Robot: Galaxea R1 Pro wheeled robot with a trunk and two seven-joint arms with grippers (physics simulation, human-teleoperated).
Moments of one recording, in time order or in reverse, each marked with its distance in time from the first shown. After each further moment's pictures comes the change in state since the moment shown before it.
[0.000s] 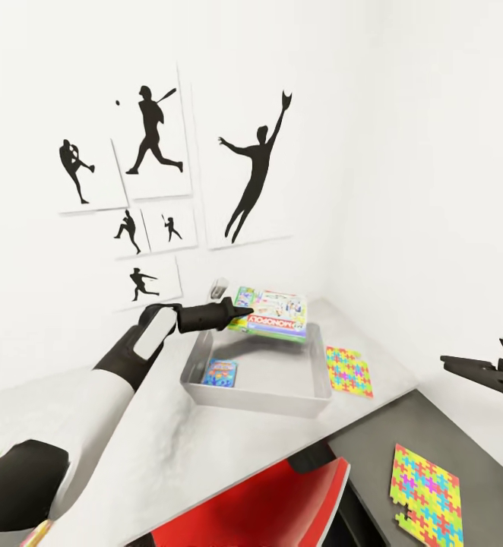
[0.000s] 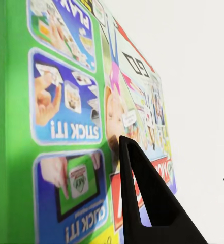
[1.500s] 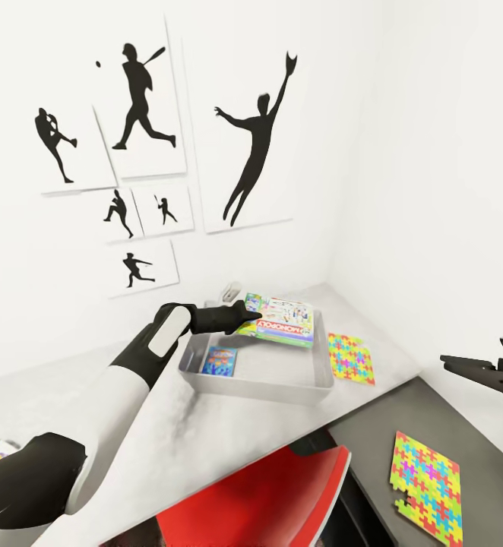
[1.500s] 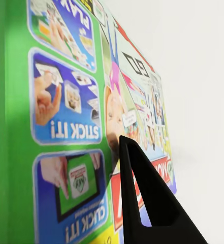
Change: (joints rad) left arm -0.022 -0.069 0.000 0.051 0.017 -0.002 0.153; right arm -0.002 0.002 -0.001 0.000 0.002 0.000 0.002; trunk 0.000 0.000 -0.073
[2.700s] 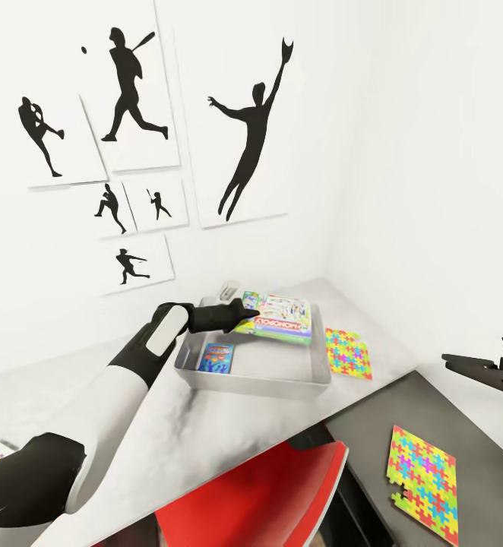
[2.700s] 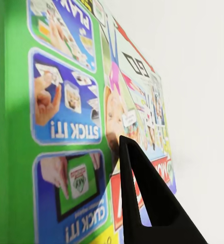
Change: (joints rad) left arm 0.000 0.003 0.022 0.001 0.003 -0.007 -0.002; right arm 0.001 0.001 -0.009 0.000 0.000 -0.009 0.000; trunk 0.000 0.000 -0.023
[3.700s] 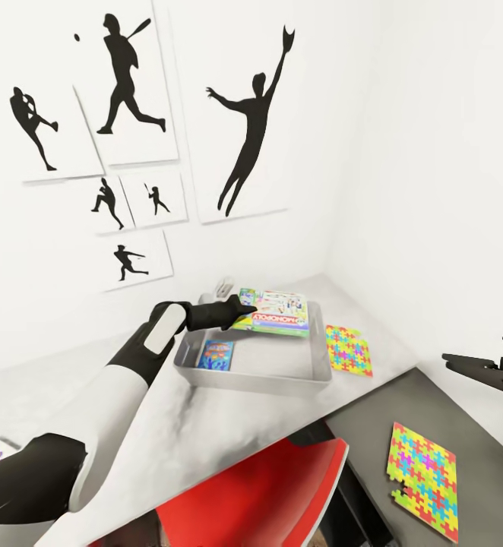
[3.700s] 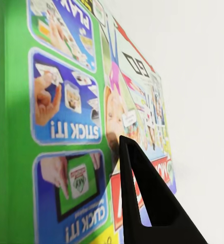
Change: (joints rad) left arm -0.001 -0.009 0.053 0.001 -0.005 -0.006 0.018; right arm 0.000 -0.001 -0.001 0.000 0.000 -0.001 0.003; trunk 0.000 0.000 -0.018
